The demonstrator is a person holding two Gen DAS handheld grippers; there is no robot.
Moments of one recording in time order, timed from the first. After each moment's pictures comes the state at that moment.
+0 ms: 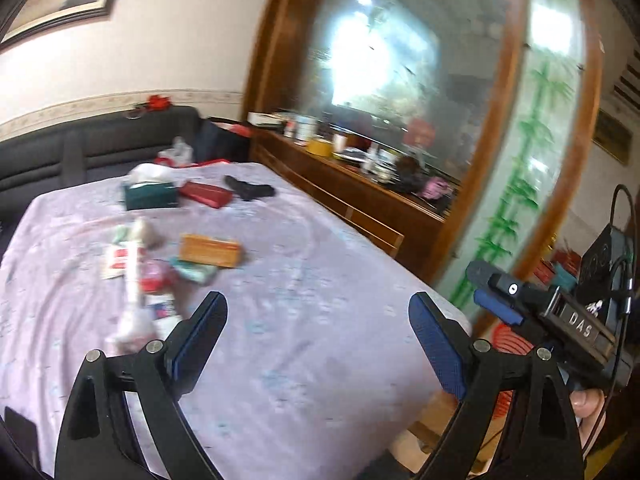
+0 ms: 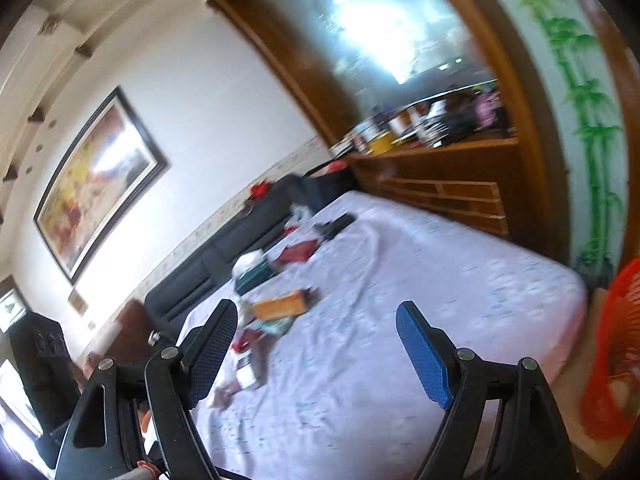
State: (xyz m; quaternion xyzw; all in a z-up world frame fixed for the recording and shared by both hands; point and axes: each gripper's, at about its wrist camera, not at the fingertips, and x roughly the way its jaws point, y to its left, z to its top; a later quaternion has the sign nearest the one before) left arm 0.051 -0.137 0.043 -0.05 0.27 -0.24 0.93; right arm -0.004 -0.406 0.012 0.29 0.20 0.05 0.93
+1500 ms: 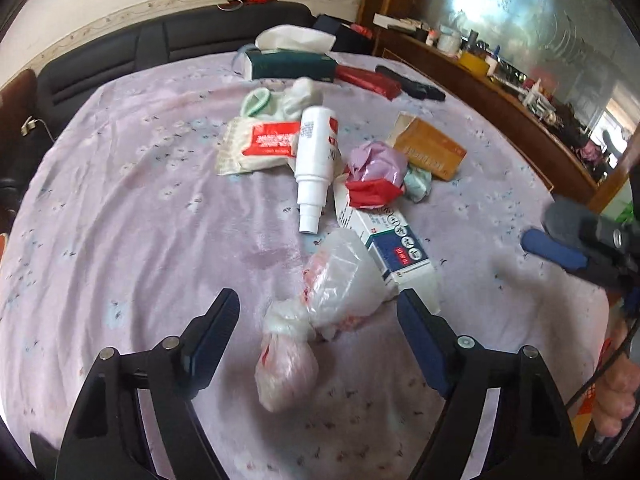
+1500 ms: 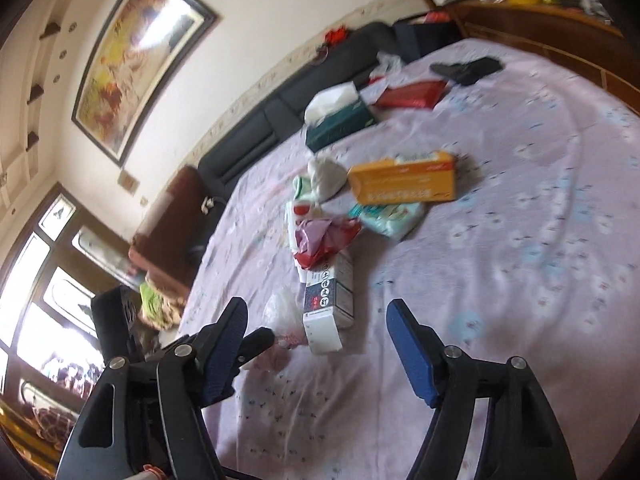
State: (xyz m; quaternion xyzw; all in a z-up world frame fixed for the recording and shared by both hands) left arm 0.201 -0.009 -0.102 -0.04 0.45 -0.09 0.89; right arm 0.212 -0.237 -0.085 0.24 0.41 0.26 0.84
